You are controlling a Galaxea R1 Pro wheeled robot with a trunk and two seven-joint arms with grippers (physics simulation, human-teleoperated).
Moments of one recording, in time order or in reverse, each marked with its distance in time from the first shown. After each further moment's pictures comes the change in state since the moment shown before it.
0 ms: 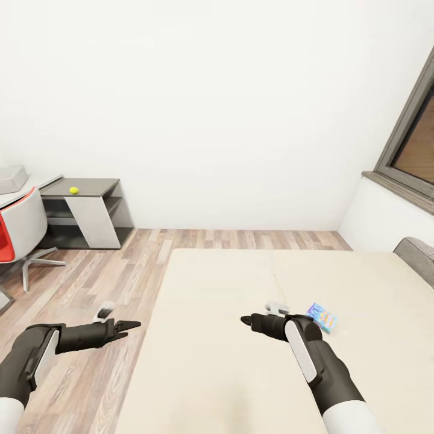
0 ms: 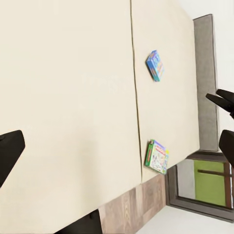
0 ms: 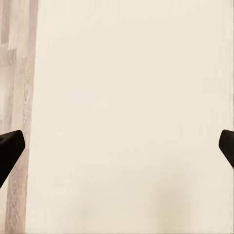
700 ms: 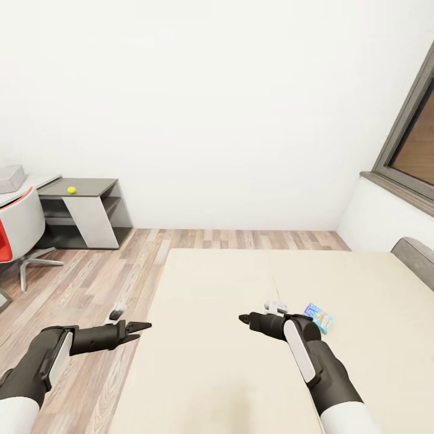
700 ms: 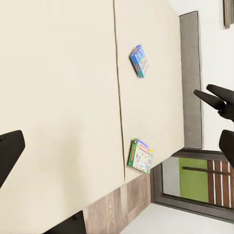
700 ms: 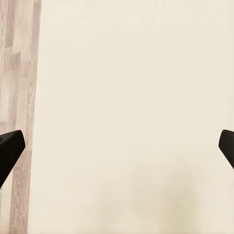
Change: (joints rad) left arm -0.003 -0.061 -0.003 0.026 0.008 -0.006 0.007; right arm 0.005 0.017 -0.011 -0.017 0.000 0.004 0.000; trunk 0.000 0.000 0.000
